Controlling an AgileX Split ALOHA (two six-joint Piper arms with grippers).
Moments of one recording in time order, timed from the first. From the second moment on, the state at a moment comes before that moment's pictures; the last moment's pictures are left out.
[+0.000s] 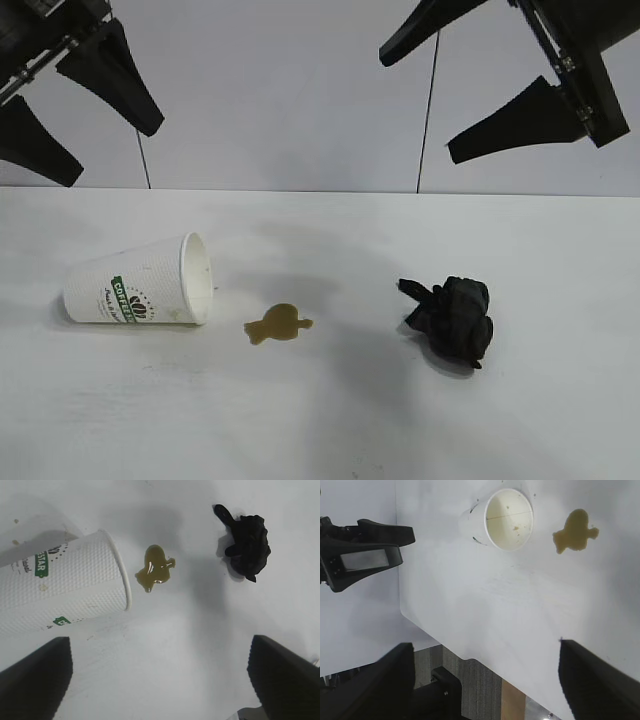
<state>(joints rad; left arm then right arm) -0.11 1.73 -1.31 -0.73 1.05 0.45 0.13 1.52 -1.11 0.96 1.02 -0.30</state>
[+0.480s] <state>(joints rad) -0.12 1.73 -1.49 -0.76 1.13 0.81 0.13 1.52 -1.11 0.96 1.02 -0.30</state>
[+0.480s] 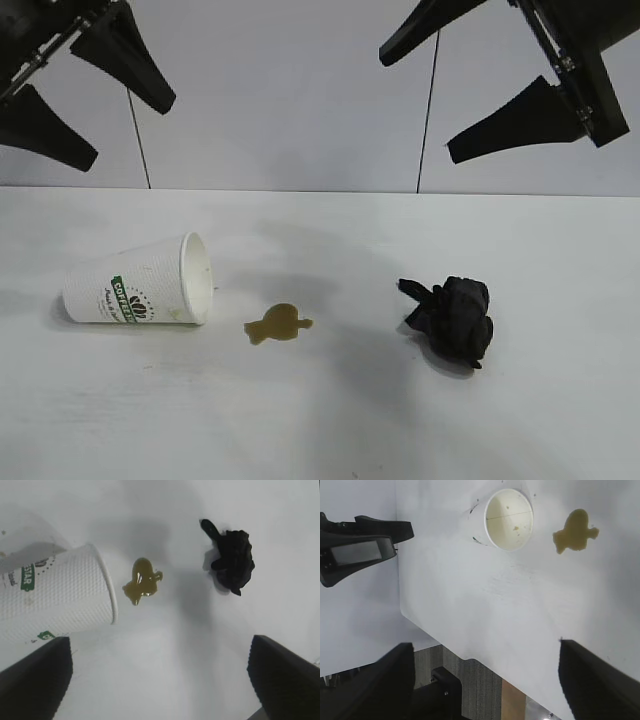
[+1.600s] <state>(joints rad) -0.46 1.82 -1.49 -0.07 1.00 1.09 0.13 1.52 -1.11 0.96 1.04 -0.30</state>
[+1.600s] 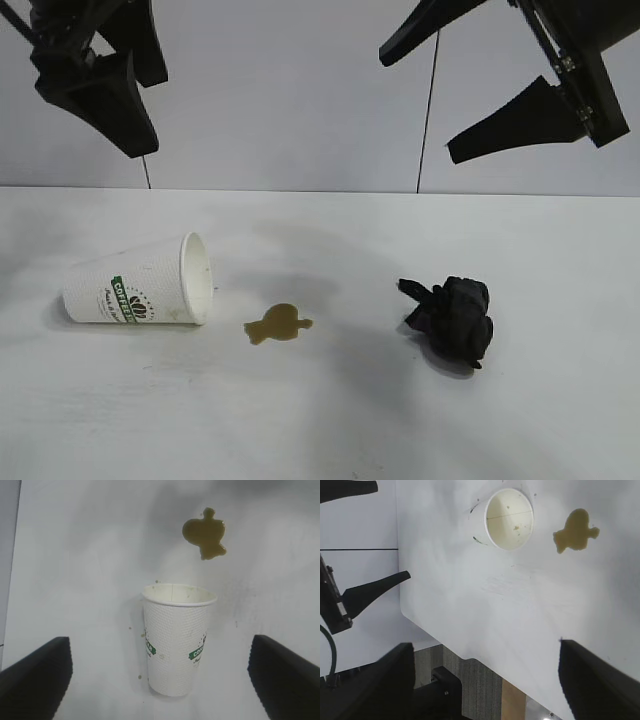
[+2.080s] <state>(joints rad) -0.50 2.02 -1.49 0.08 0.95 1.00 0.13 1.52 -1.11 0.96 1.05 -0.30</state>
